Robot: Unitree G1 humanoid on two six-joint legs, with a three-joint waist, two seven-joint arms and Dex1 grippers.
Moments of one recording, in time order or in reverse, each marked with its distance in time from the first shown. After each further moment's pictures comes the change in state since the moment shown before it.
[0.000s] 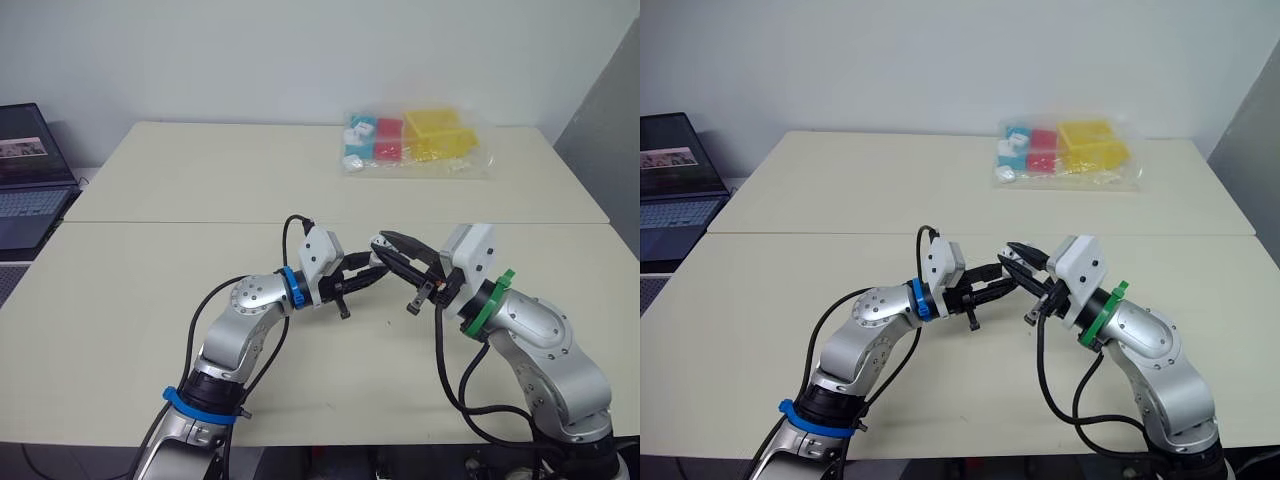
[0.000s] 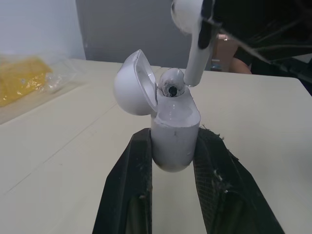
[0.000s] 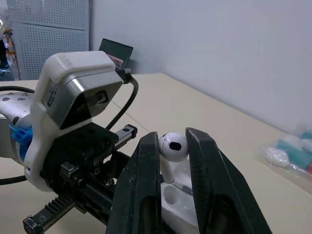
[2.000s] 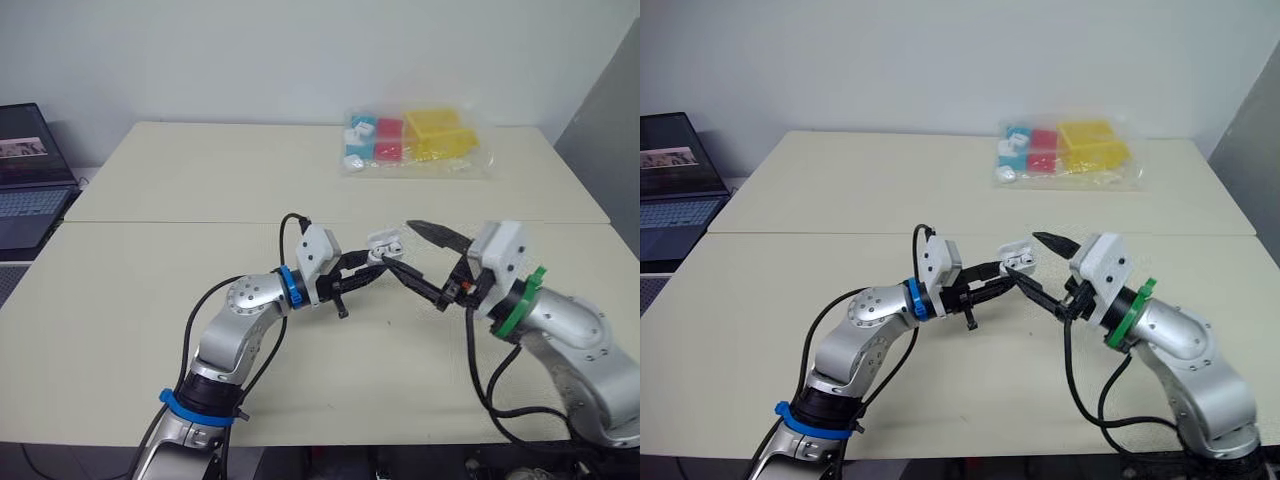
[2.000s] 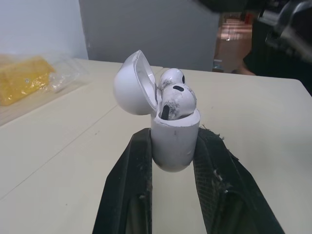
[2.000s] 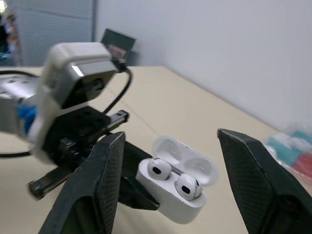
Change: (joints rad) left arm 0.010 0.004 0.017 -0.037 -0.002 0.023 -0.001; right arm -0.077 -0.260 -0.132 -0.076 0.208 0.109 0.042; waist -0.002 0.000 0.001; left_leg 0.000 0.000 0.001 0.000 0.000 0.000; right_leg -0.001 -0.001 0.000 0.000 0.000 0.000
